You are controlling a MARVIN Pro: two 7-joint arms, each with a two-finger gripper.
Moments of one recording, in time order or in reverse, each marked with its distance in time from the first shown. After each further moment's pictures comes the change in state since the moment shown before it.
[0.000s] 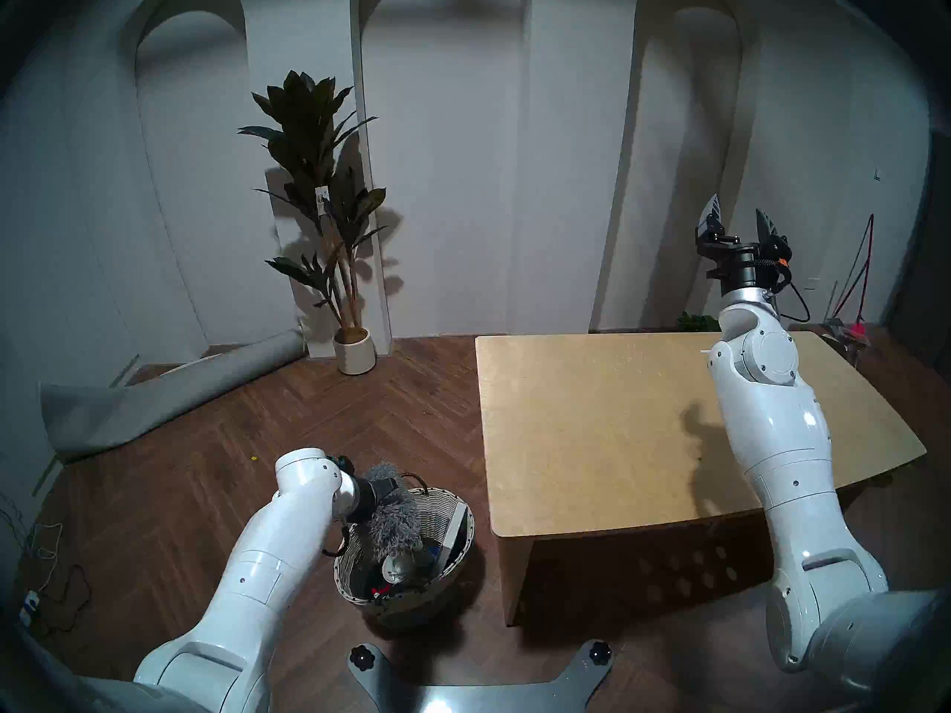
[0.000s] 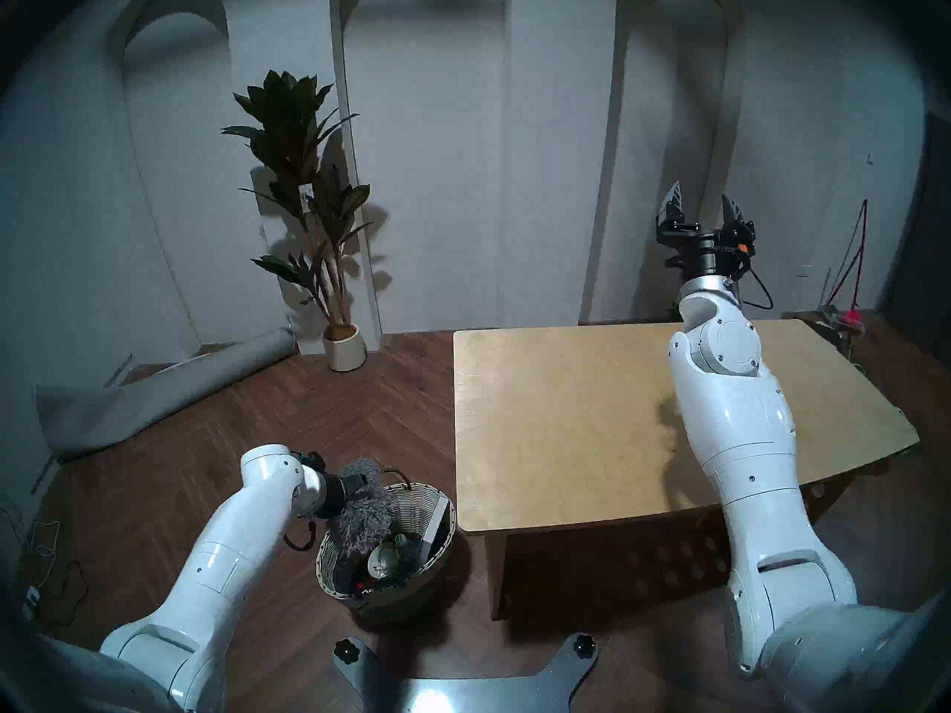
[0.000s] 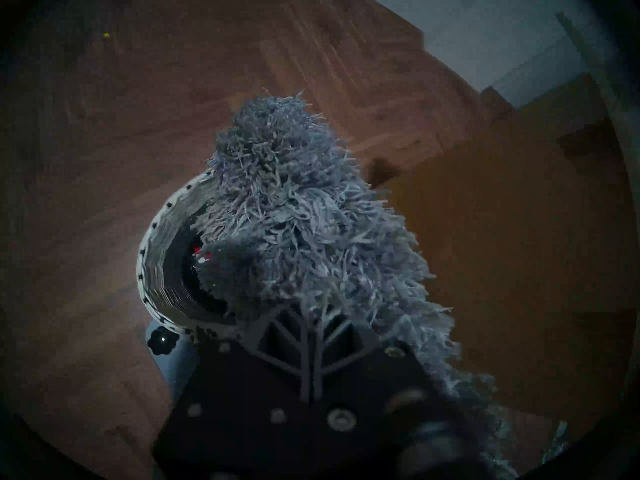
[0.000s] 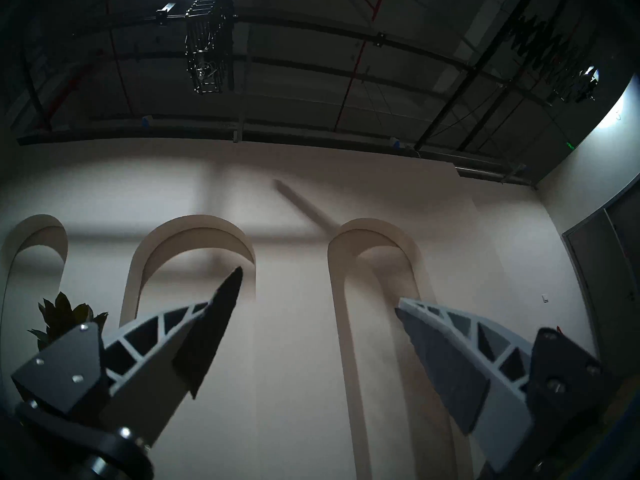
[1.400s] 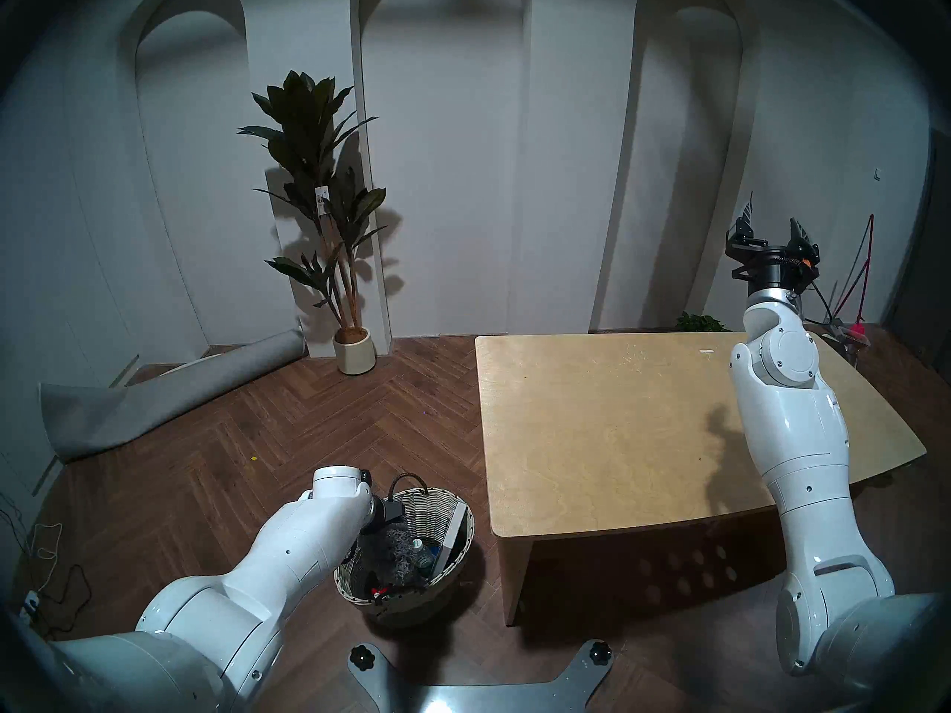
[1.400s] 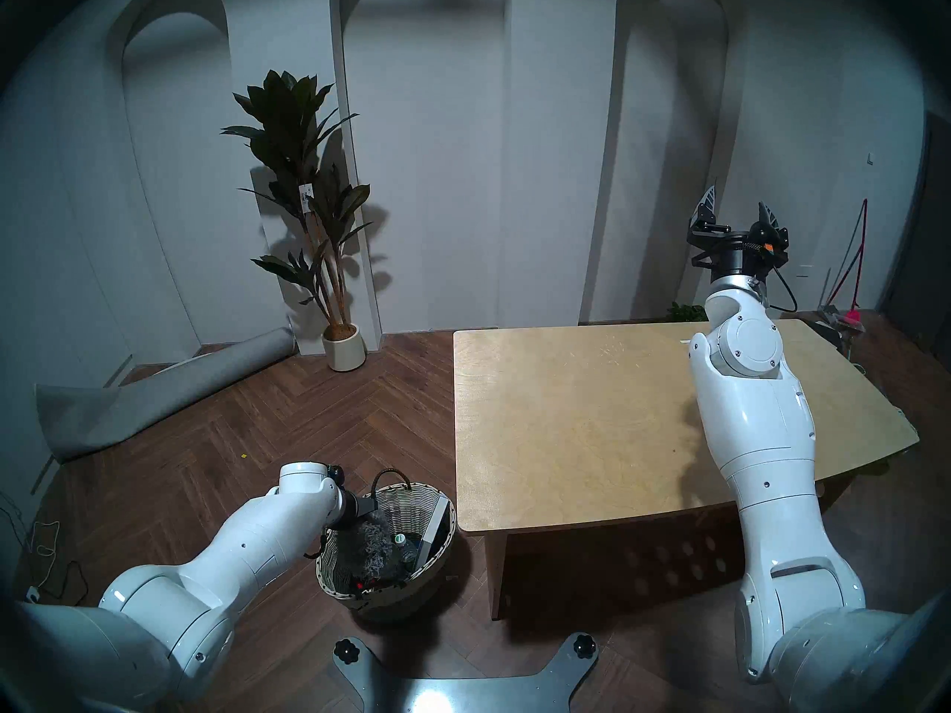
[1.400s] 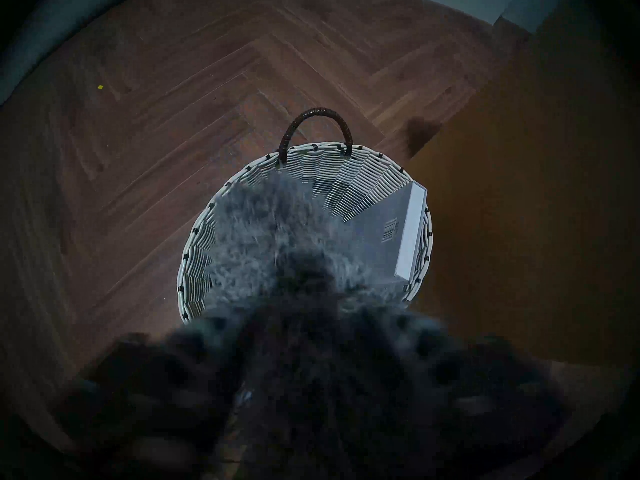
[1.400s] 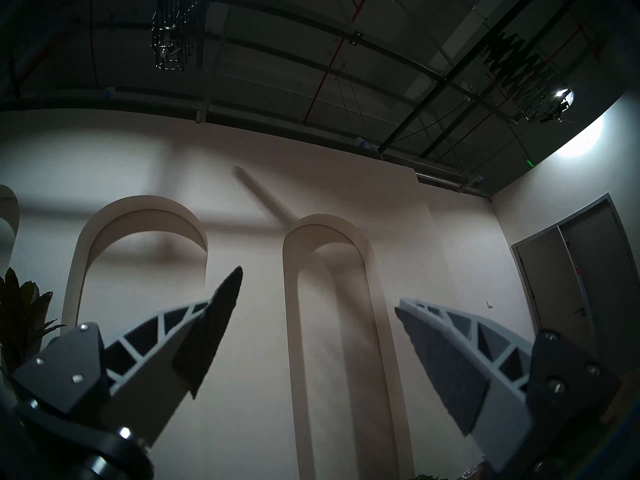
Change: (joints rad) left arm -0.273 -0.031 0.314 0.531 0.289 -0.261 -0.155; right arm -0.031 0.030 0.052 -0.030 -0.054 0.059 -0.103
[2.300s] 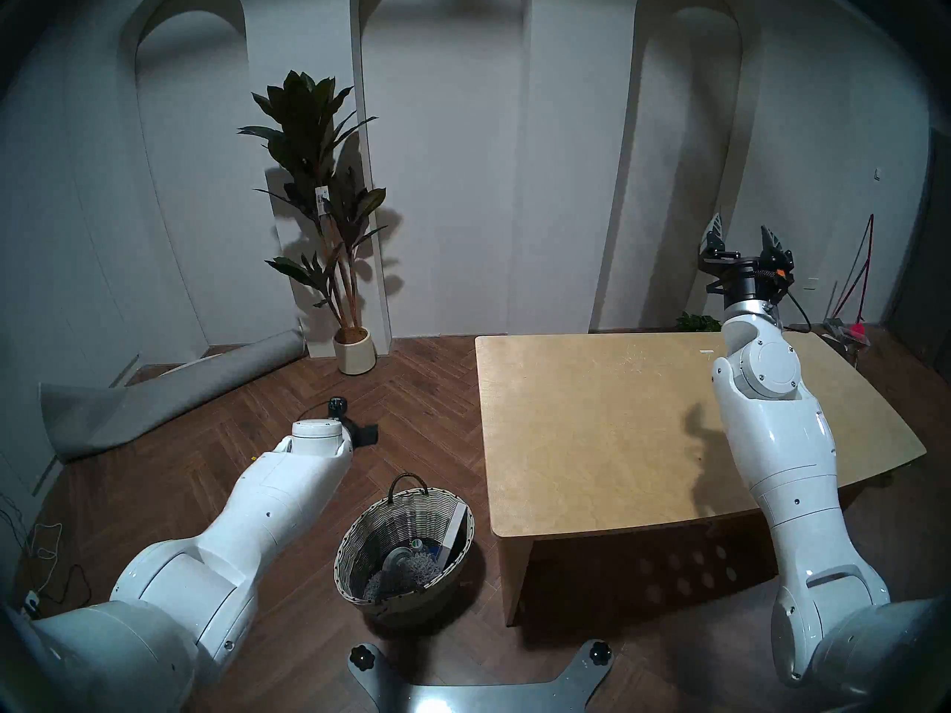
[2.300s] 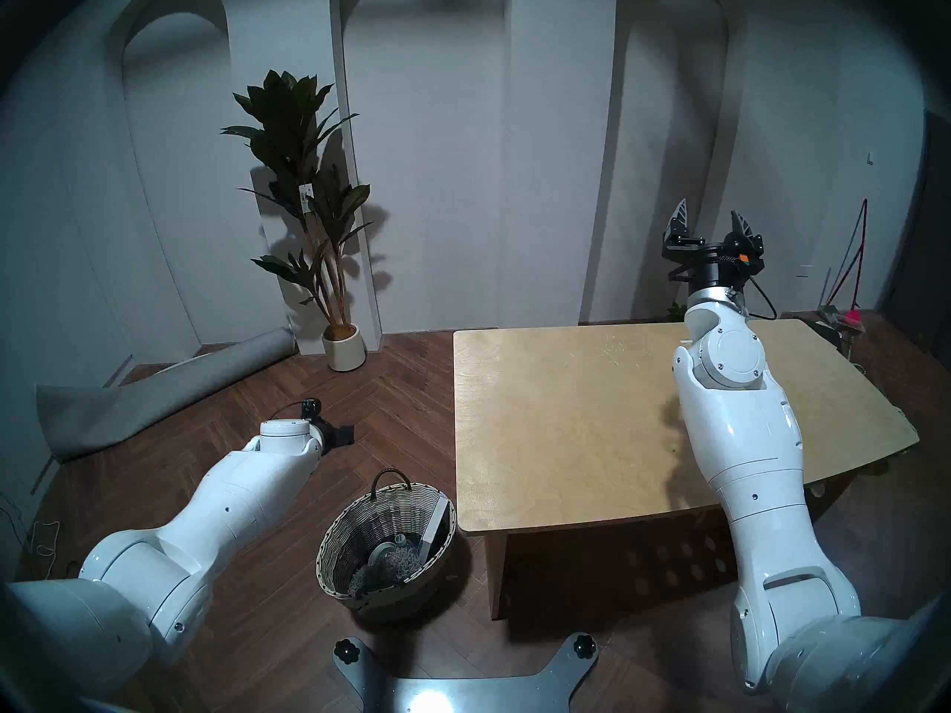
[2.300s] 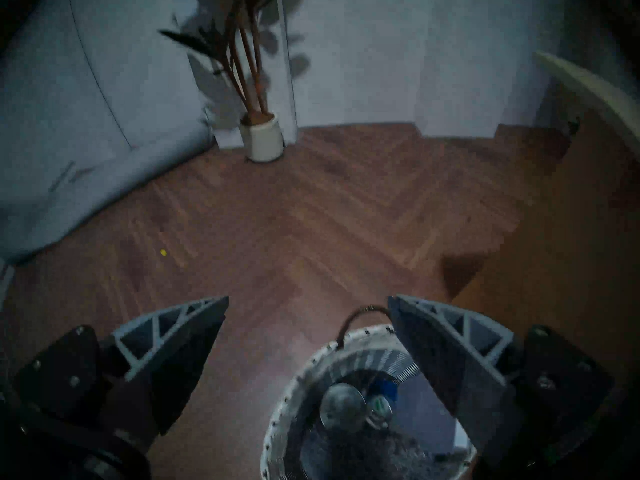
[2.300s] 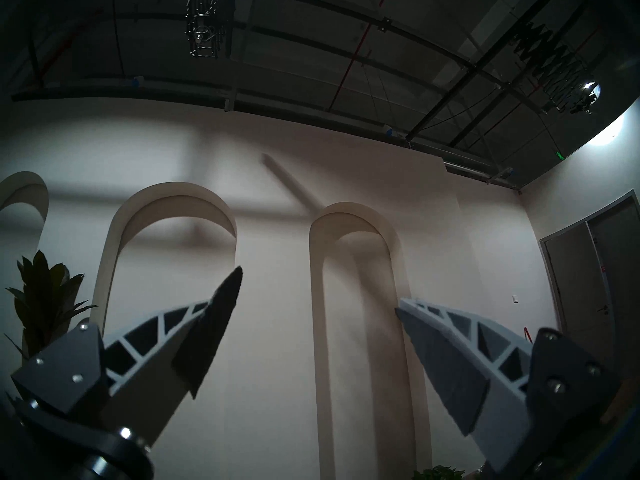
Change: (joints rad) left arm -0.085 0.123 0.006 -0.149 0.166 -0.332 0.055; right arm -0.039 -0.023 -0.068 -0.017 -0.019 0.002 0.037
